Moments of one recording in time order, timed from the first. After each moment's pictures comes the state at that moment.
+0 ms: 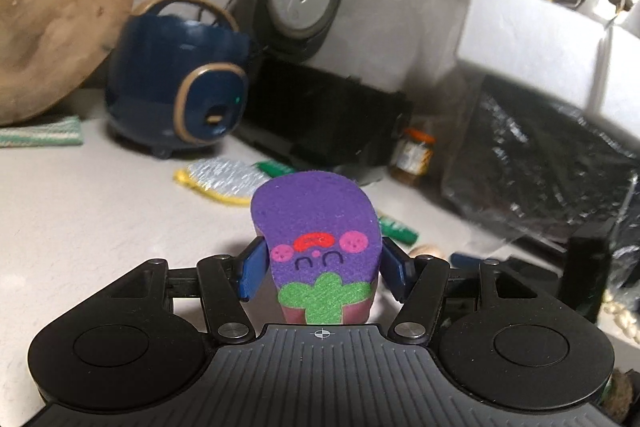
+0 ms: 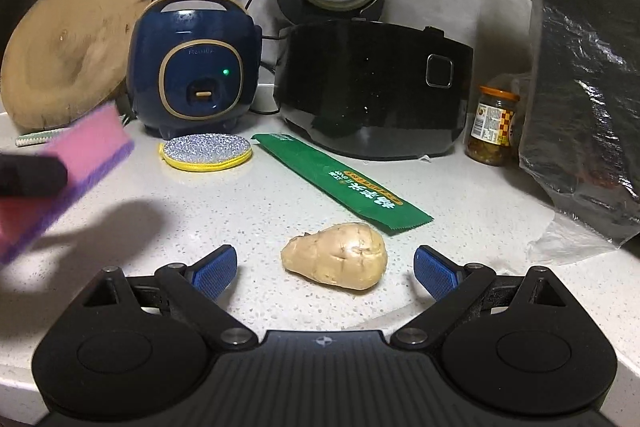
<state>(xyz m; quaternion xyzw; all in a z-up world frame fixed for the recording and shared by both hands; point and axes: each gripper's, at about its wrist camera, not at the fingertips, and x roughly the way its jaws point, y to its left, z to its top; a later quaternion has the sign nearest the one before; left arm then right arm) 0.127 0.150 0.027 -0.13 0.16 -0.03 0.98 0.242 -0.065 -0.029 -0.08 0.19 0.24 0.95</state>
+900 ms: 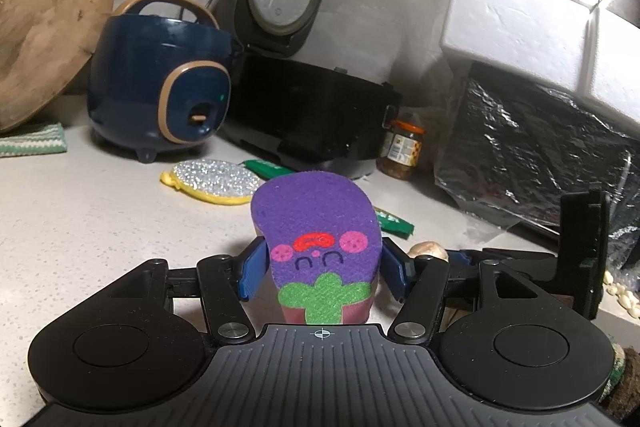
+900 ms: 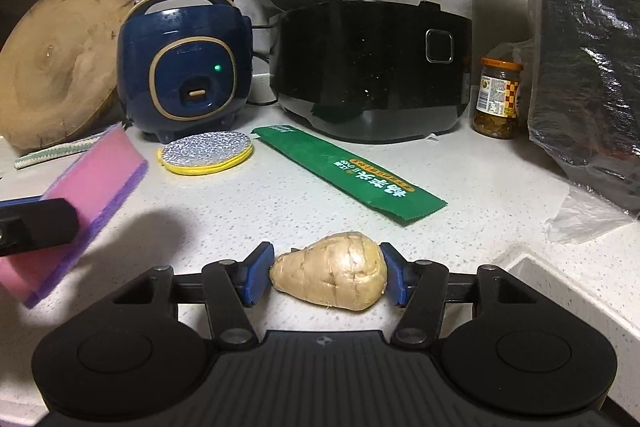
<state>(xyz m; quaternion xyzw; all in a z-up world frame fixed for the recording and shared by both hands) 0.130 0.149 0.015 -0.11 0.17 -0.05 0.98 0.252 -0.059 -0.027 -0.05 0.23 0.24 0.94</state>
